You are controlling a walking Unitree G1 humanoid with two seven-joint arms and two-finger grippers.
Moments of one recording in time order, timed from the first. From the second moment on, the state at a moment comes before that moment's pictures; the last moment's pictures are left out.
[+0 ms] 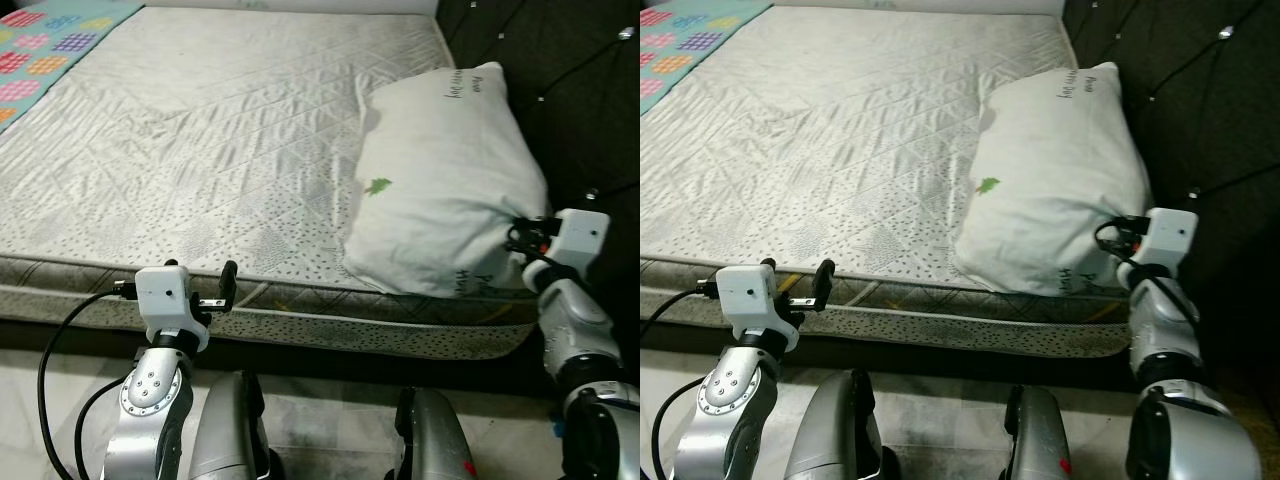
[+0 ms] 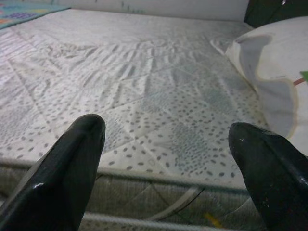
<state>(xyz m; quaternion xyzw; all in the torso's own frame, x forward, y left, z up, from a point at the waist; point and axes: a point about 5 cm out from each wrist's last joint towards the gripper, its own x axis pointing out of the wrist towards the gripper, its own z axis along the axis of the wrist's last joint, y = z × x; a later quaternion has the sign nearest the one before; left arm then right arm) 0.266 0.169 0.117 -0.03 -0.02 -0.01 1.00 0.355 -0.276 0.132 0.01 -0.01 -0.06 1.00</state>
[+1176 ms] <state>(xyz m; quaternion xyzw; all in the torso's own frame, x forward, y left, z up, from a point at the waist) 0.269 0.167 0.117 -0.06 -0.03 -0.01 1.00 0.372 -0.226 0.126 -0.12 0.04 -0.02 0.99</state>
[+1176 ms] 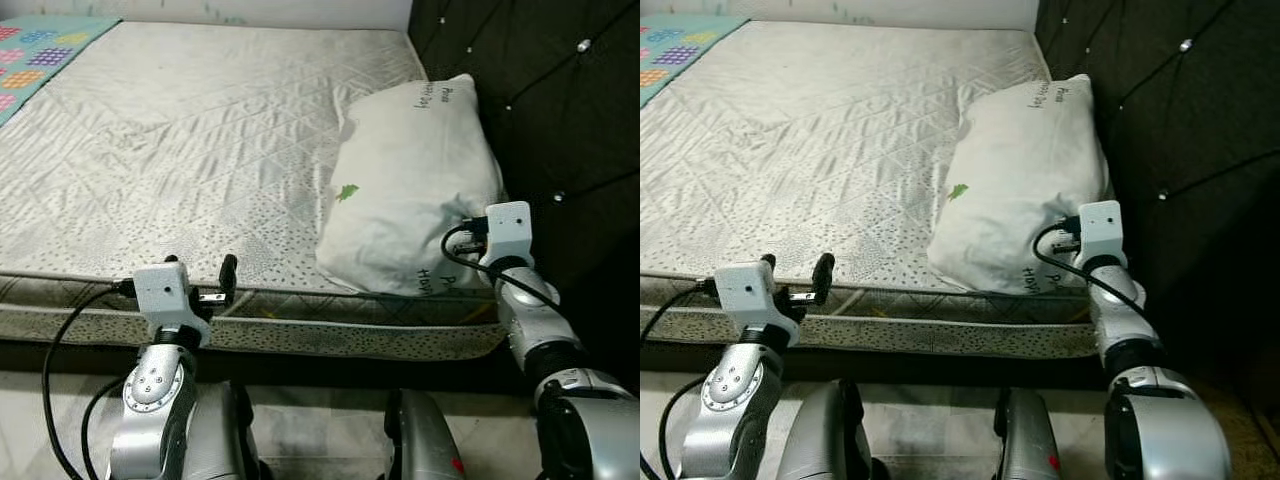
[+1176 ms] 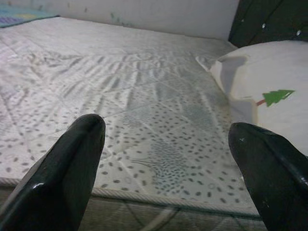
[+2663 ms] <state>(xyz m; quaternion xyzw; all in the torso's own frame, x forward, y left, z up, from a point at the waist) 0.269 0.170 0.121 -0.07 -0.06 0.00 1.00 0.375 -0.212 0.130 -0.09 0.01 -0.01 1.00</state>
